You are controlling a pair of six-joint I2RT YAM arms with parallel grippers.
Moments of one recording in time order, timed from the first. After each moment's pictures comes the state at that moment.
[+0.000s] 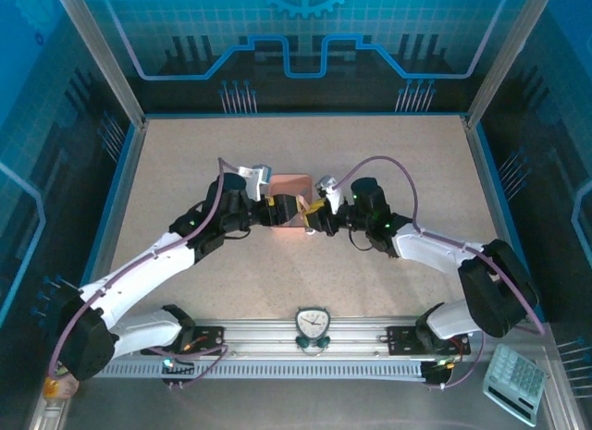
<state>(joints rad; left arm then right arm) -0.57 1.15 0.84 -0.16 0.26 -0.65 0.58 1.42 0.72 0.25 -0.49 0.07</state>
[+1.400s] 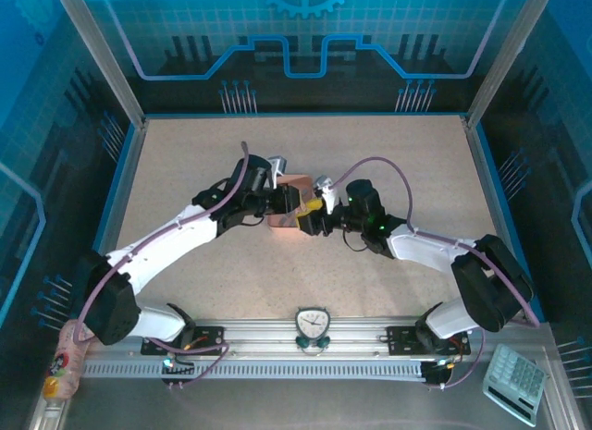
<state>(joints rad) -0.60 1.40 1.09 -0.37 0.20 -0.66 0.60 1.45 0.71 0.32 -0.47 0.15</state>
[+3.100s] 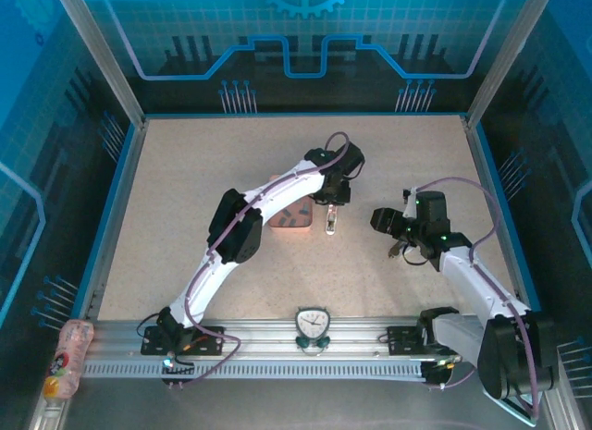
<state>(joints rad) -0.74 2.42 2.23 -1.07 -0.06 -0.71 0.12 1.05 0.54 -0.27 -0.30 0.48</state>
